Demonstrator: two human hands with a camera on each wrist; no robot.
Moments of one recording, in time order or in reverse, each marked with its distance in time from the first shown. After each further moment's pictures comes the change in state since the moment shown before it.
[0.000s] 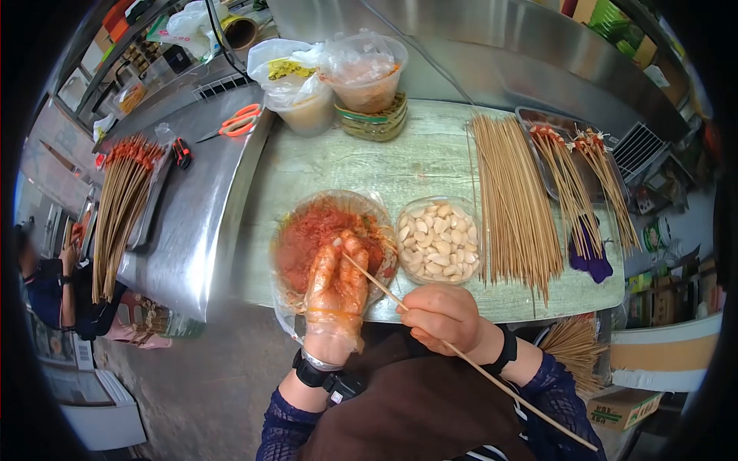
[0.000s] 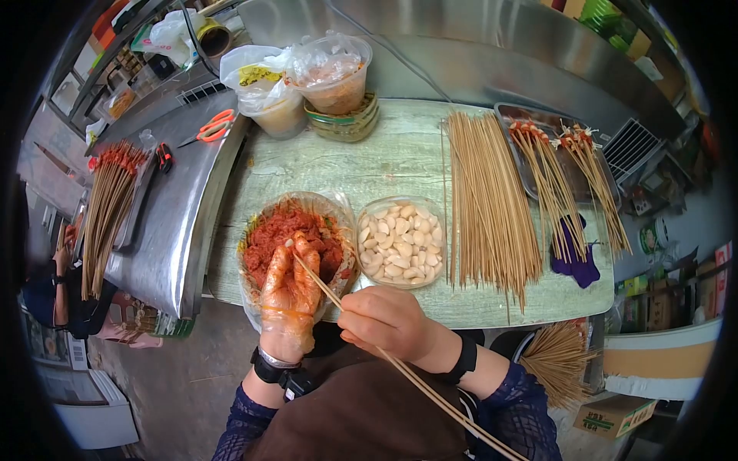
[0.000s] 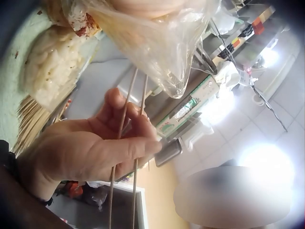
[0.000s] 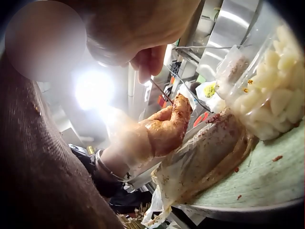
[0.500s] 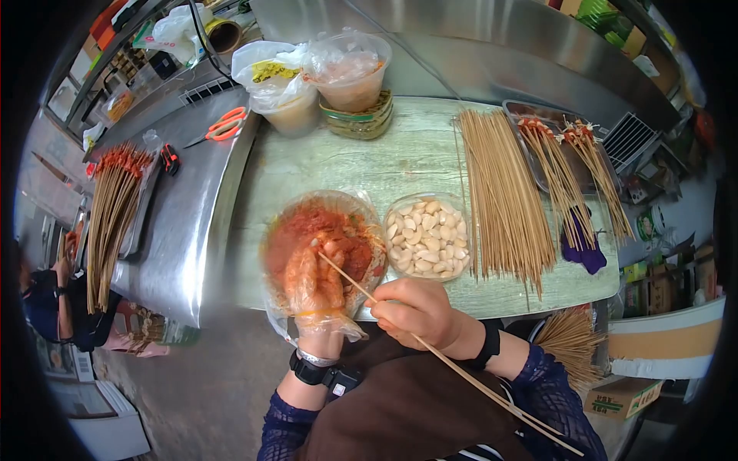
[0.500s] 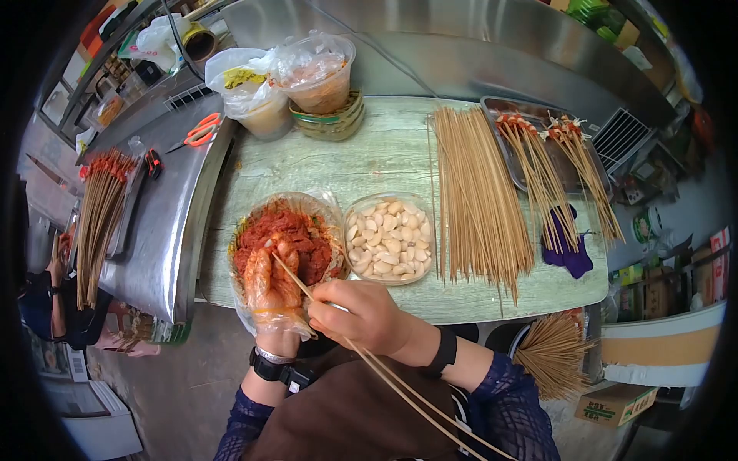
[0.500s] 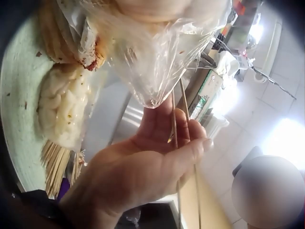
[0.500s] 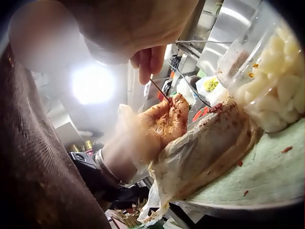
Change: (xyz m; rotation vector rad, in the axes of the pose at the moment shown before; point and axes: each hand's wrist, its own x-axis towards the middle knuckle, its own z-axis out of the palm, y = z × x) left_hand 0.012 -0.002 -0.022 0.295 -0.038 0.354; right_hand 0.005 0.001 0.016 -0.013 -0.024 0.088
